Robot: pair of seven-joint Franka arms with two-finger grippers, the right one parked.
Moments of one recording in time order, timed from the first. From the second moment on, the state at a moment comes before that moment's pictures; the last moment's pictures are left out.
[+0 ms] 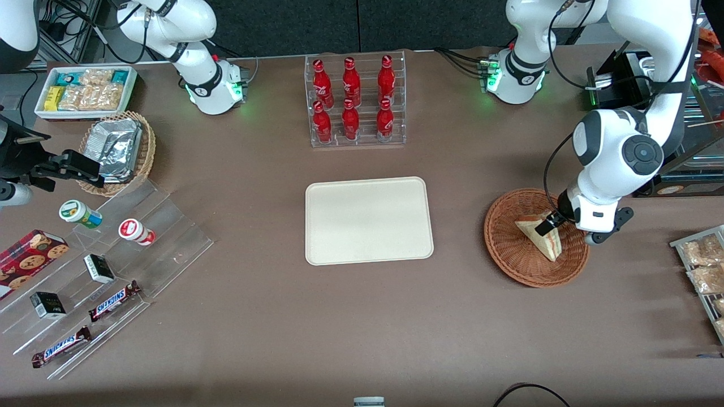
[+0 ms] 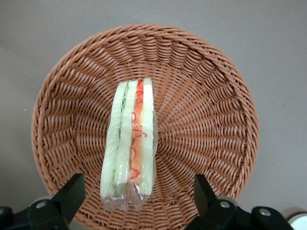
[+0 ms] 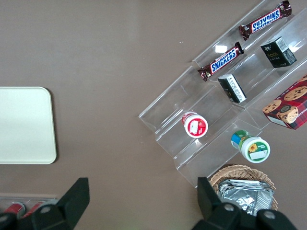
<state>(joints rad) -0.03 0.16 -0.04 -2.22 -0.02 2.40 -0.69</state>
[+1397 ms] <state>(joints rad) -0.03 0.18 -0.04 -2.23 0.02 2.35 -0.69</state>
